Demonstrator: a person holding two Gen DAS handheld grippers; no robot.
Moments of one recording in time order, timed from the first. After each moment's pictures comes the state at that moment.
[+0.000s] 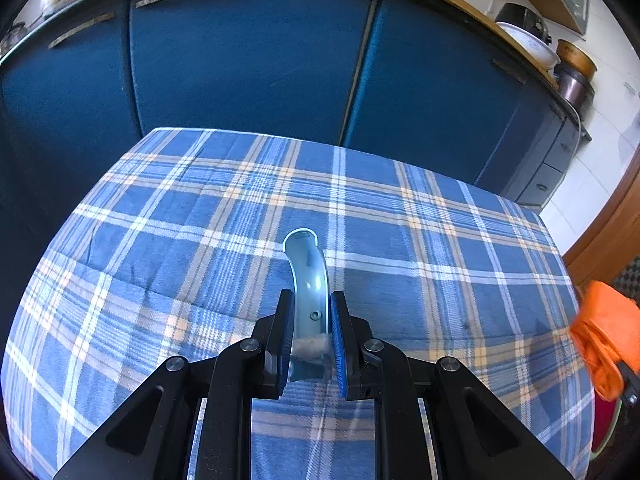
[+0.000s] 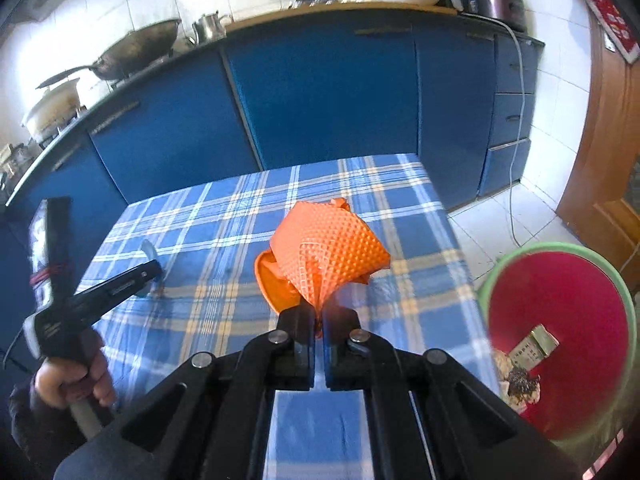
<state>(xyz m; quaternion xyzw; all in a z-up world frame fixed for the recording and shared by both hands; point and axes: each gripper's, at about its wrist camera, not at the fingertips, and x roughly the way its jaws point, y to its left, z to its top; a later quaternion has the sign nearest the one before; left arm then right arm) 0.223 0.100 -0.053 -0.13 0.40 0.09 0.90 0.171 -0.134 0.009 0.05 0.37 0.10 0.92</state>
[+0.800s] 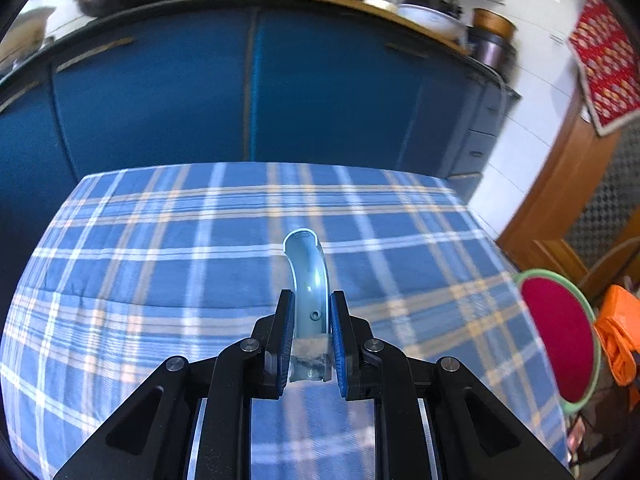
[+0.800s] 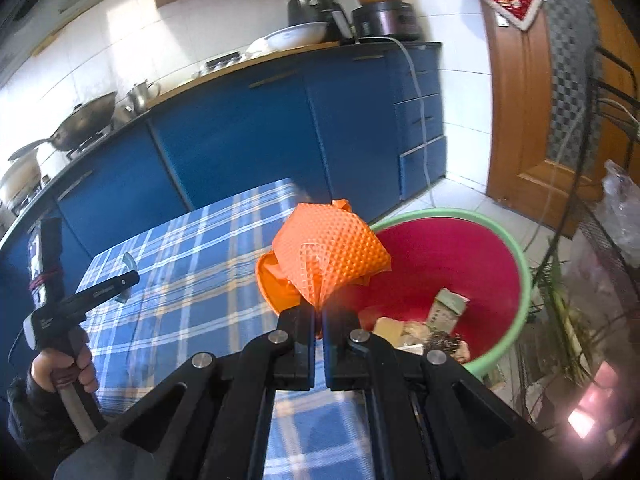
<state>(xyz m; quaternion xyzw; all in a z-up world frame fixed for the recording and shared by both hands) 0.198 0.011 -0.021 -0.07 0.38 -0.03 0.92 0.075 -0.249 0.026 0.12 0.31 -0.02 0.94</state>
